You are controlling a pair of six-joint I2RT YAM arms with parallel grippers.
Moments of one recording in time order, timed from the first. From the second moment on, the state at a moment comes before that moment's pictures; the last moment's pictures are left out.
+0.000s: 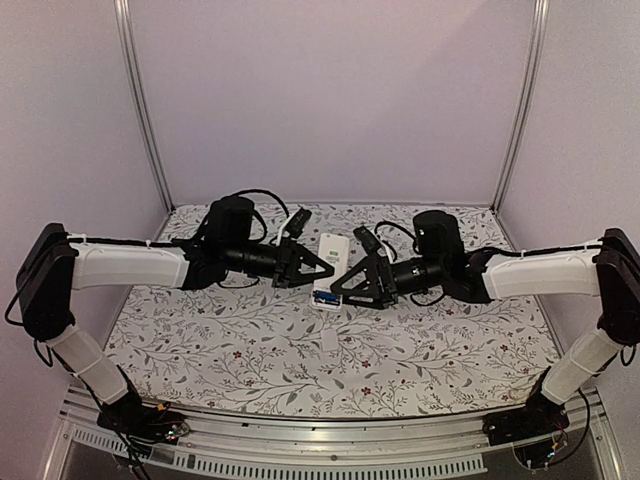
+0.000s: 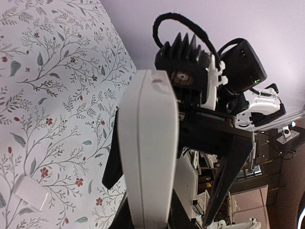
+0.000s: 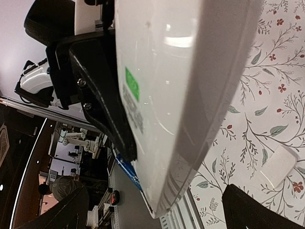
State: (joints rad) left arm -0.73 1.61 0.96 0.30 0.80 -0.85; right arm 0.78 1.57 0.88 0.31 -0.84 0.79
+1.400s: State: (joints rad) left arm -0.73 1.60 0.93 0.31 0.70 -0.86; right arm 0.86 1.68 1.01 0.25 -0.73 0.81
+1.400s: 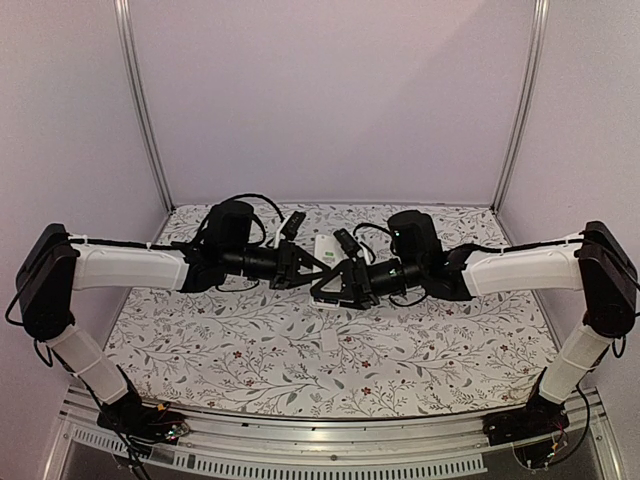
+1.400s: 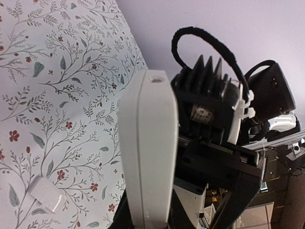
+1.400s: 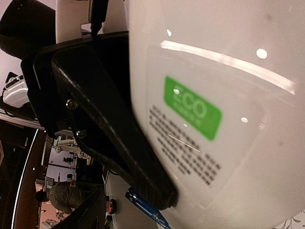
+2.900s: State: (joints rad) left arm -0.70 1.59 0.90 0.33 0.71 -0.91; right arm 0.86 1.72 1.04 0.24 -0.71 0.82
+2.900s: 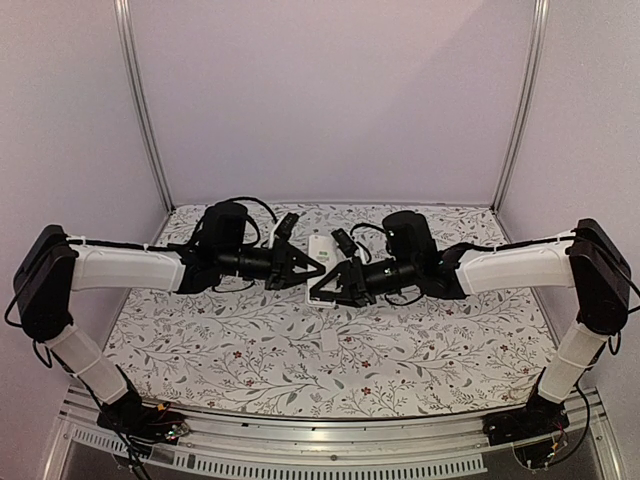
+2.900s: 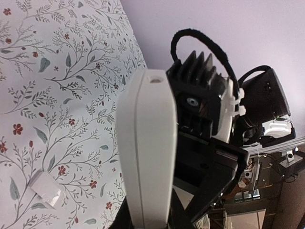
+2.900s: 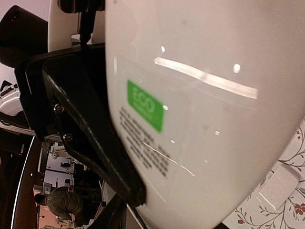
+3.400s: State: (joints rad) left arm -0.69 1.58 0.87 0.43 0.77 -0.92; right arm 0.85 1.71 1.04 0.28 -0.76 0.83
